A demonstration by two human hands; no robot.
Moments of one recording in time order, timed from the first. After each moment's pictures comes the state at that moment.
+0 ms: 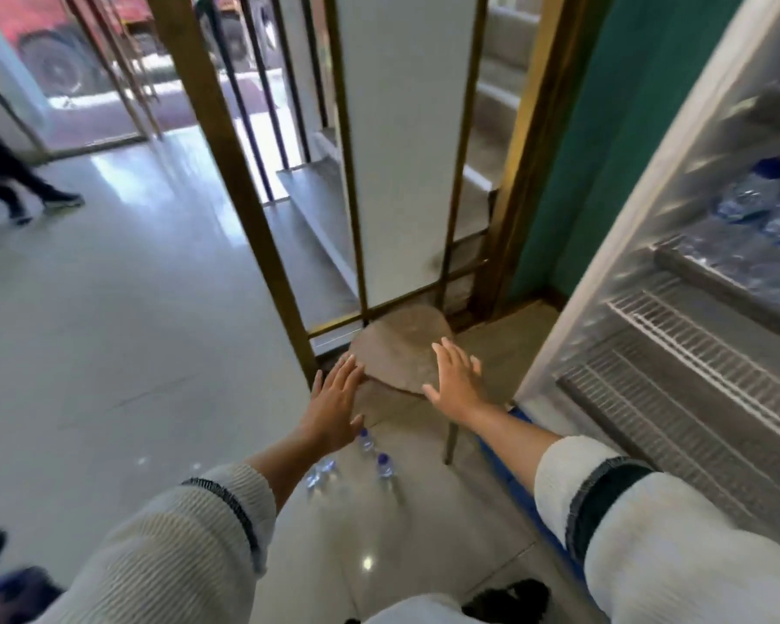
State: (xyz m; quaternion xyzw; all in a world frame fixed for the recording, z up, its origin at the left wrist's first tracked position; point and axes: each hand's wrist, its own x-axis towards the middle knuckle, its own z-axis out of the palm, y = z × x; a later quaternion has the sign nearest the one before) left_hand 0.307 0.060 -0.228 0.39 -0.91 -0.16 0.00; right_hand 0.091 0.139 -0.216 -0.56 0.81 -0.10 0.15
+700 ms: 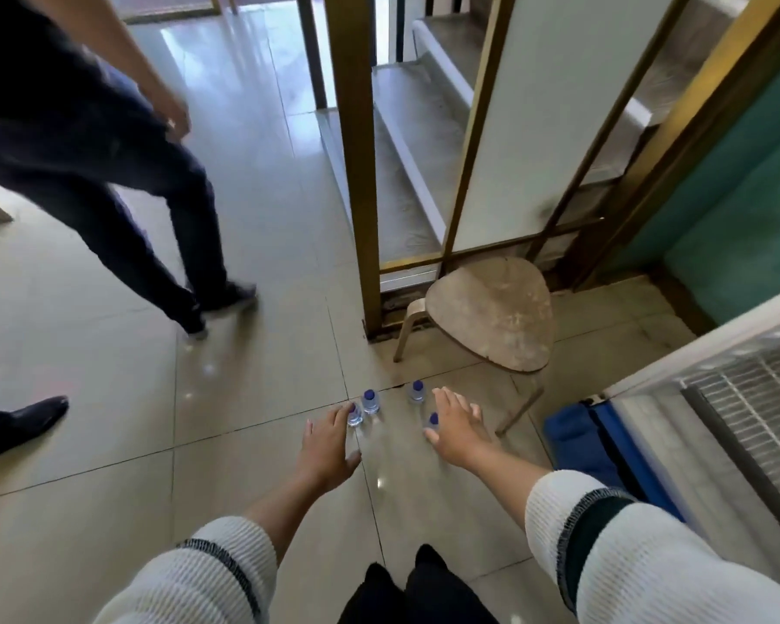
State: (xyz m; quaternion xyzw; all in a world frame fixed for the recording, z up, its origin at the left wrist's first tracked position) left_hand 0.451 0.049 -0.388 0.57 -0.77 -0.28 -0.09; right_hand 0.225 0.078 -0.382 -0.59 0.74 0.05 0.31
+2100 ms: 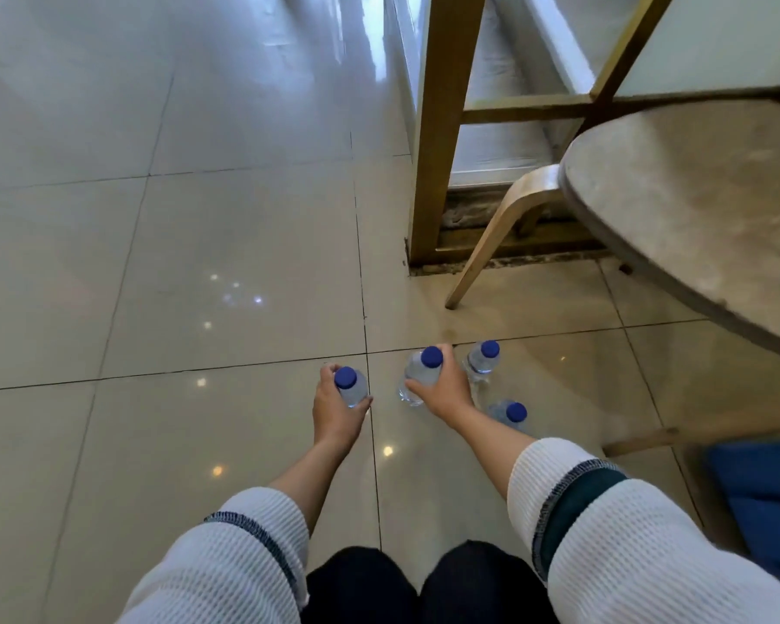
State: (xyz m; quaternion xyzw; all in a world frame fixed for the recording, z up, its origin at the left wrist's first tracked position) left_hand 0.446 -0.045 -0.842 0.75 -0.45 -0.42 0.24; right_hand 0.272 -0.066 -0.843 -0.45 0.72 -0.23 0.48
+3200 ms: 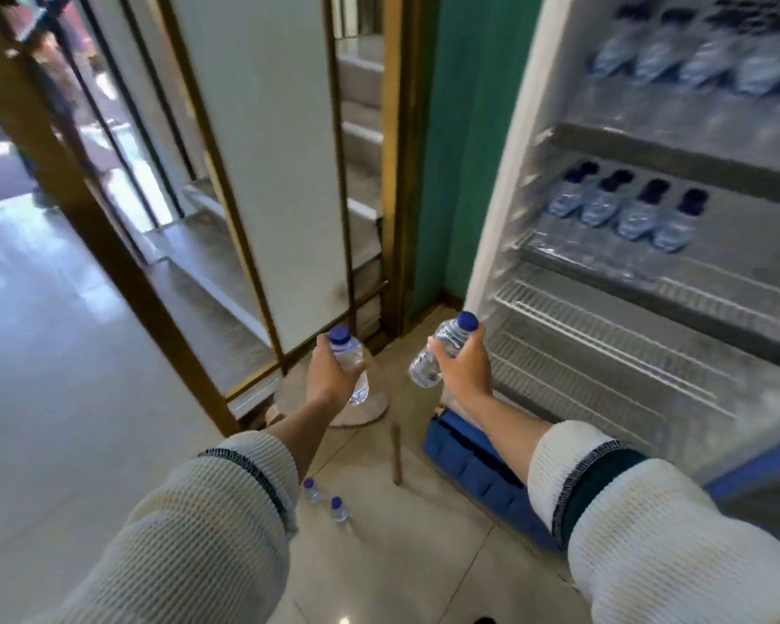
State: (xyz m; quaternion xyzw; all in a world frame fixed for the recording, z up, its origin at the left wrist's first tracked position) left_hand 0.191 0.053 -0.145 0.44 -0.74 -0.47 0.20; right_hand 0.046 0.193 -0.153 -0.19 0.83 -0.51 0.08
